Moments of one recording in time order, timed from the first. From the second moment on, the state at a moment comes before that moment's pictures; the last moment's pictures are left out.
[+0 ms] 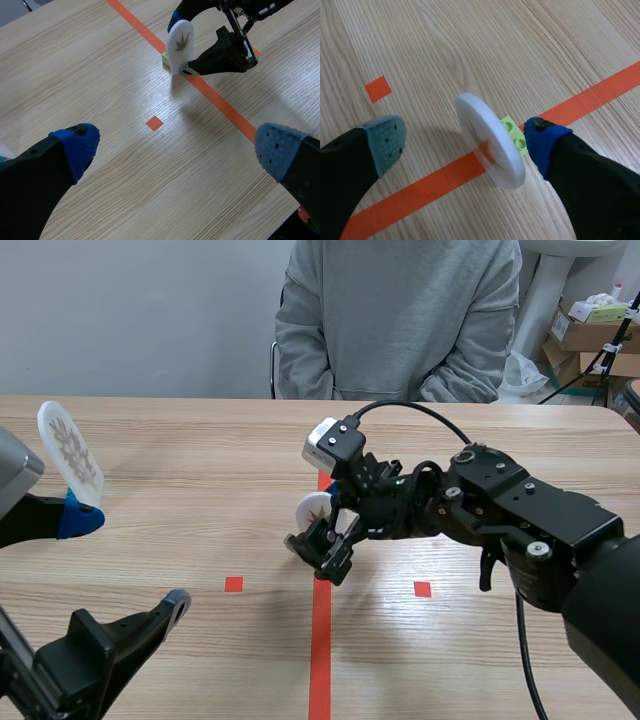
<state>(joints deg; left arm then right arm) 44.2 -31.4 -5.2 123.6 -16.0 -23.2 11.6 19.9 9.9 -28.5 54.7 -0.4 39.9 -2.6</state>
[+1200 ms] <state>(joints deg) 44.2 -31.4 -5.2 123.6 -16.0 -23.2 11.6 16.7 16.9 -18.4 58.4 8.0 36.8 -4.0</state>
